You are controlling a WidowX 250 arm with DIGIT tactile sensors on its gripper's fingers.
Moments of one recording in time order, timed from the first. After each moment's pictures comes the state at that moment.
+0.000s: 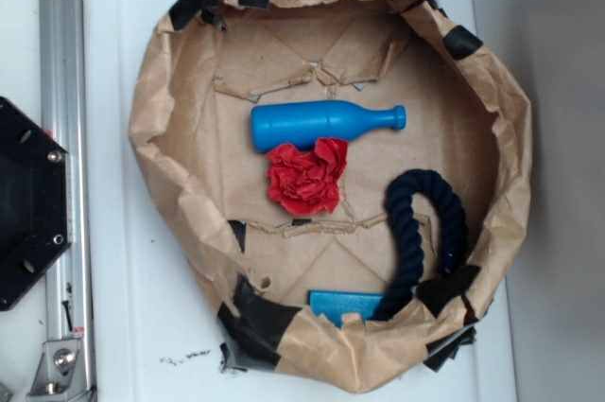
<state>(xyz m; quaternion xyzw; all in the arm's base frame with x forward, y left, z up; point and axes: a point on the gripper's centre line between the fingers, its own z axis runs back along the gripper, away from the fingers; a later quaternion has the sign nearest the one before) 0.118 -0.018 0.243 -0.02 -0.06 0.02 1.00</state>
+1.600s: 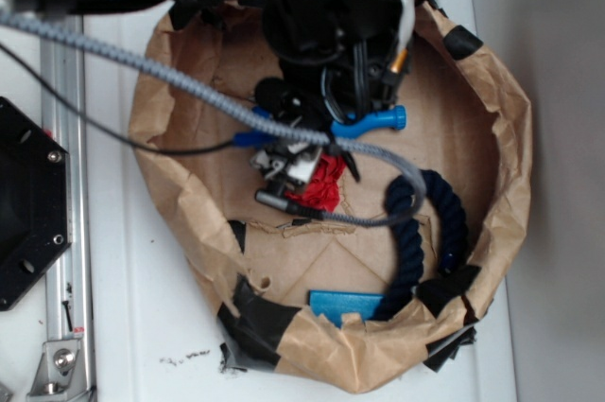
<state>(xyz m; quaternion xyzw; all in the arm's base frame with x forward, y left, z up) 0.261 0.050 0.112 -0.05 -0.08 -0.20 0.98</state>
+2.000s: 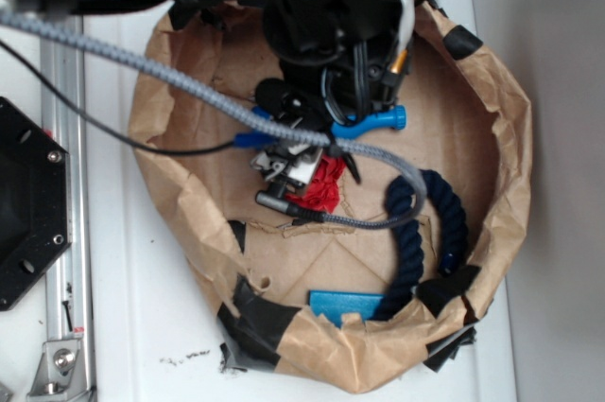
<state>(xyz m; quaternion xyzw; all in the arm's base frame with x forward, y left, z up) 0.262 0.050 0.112 -0.05 -0.08 -0.20 0.98</state>
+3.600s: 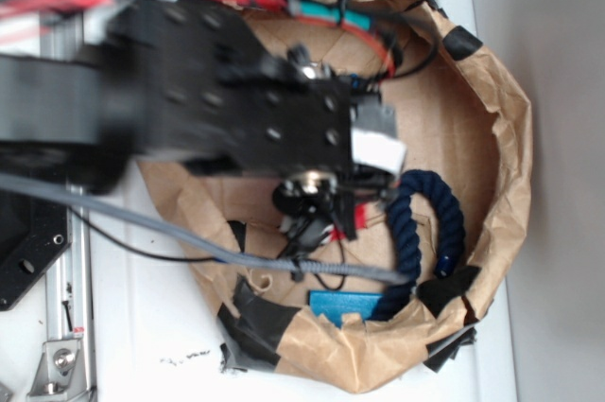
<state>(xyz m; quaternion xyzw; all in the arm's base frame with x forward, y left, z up) 0.273 -0.007 0.090 0.02 -0.10 -0.16 0.98</state>
